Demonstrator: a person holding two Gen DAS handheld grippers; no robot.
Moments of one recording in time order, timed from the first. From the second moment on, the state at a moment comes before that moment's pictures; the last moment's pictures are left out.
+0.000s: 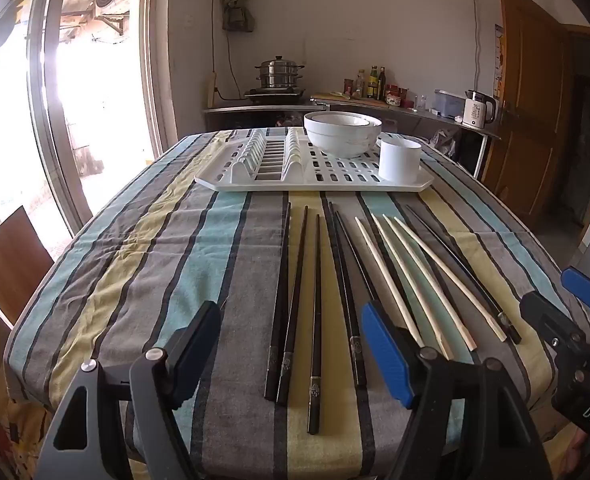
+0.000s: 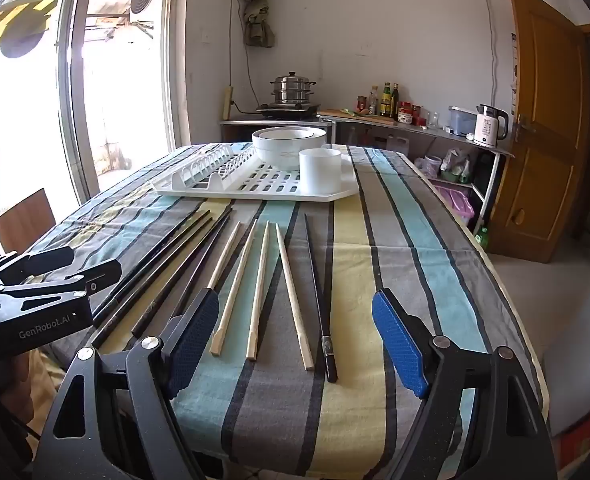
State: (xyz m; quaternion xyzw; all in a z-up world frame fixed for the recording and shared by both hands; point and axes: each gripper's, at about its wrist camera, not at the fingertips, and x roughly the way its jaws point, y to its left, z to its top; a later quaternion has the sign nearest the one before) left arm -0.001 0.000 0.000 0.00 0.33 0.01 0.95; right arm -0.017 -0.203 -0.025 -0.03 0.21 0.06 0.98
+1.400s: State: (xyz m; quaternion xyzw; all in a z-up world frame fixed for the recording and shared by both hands) left arm -0.004 0.005 0.002 0.00 0.33 0.01 0.94; right arm -0.014 -0.206 -0.019 -0.03 0.21 0.06 0.97
